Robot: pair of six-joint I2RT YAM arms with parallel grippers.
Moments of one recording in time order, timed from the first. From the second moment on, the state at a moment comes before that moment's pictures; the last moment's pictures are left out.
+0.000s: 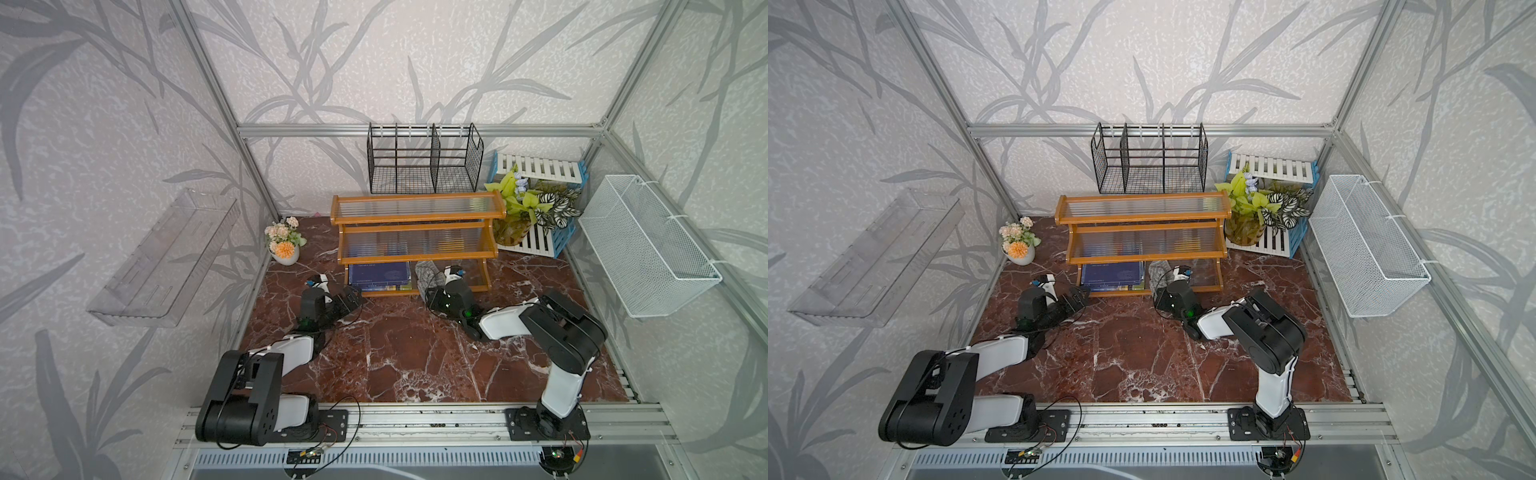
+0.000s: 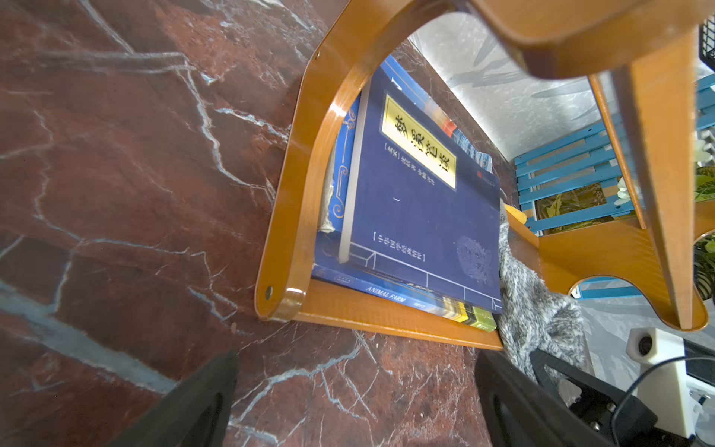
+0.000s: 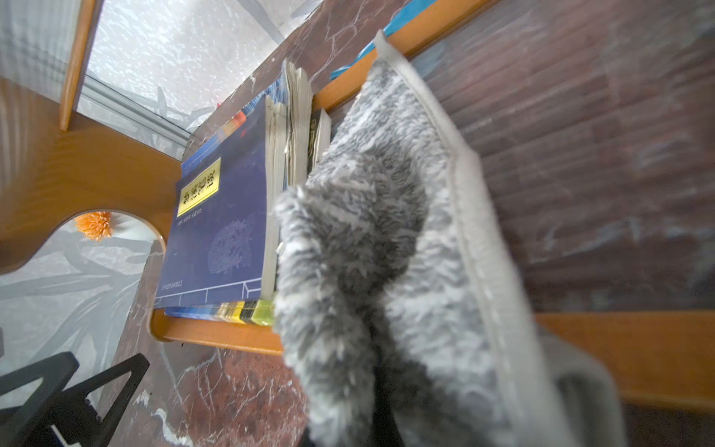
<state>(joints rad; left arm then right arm) -0.07 1.31 0.33 0.46 0.28 -0.68 0.68 1.82 0.69 0.63 0.06 0.86</state>
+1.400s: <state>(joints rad) 0.02 1.02 0.29 0.32 0.22 -0.80 0.84 1.62 1.06 0.25 0.09 0.50</state>
